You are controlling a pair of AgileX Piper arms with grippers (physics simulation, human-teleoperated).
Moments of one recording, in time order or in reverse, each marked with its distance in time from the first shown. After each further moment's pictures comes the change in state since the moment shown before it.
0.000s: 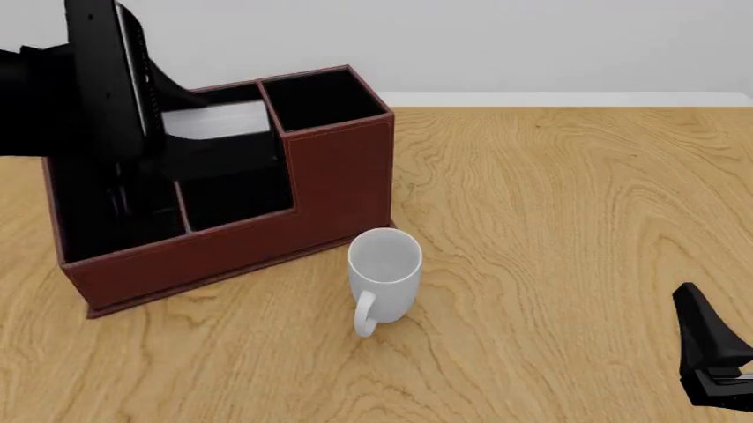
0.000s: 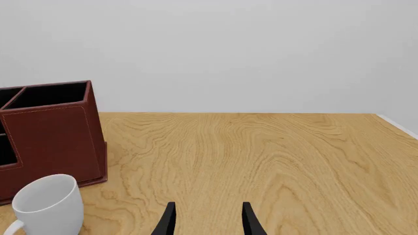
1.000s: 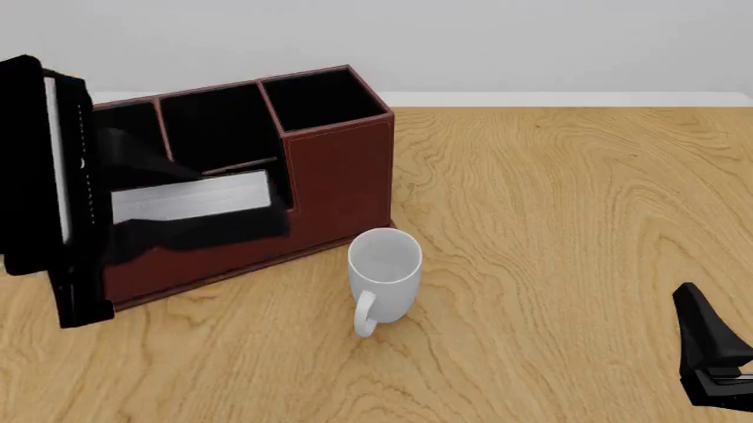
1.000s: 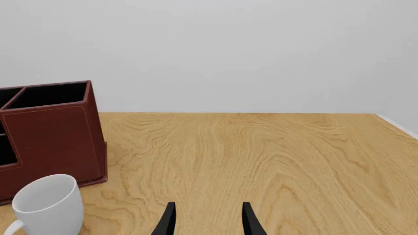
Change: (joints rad) left arm -0.186 -0.196 0.129 0.110 -0.148; right arm 0.000 0.000 0.000 0.000 0.000
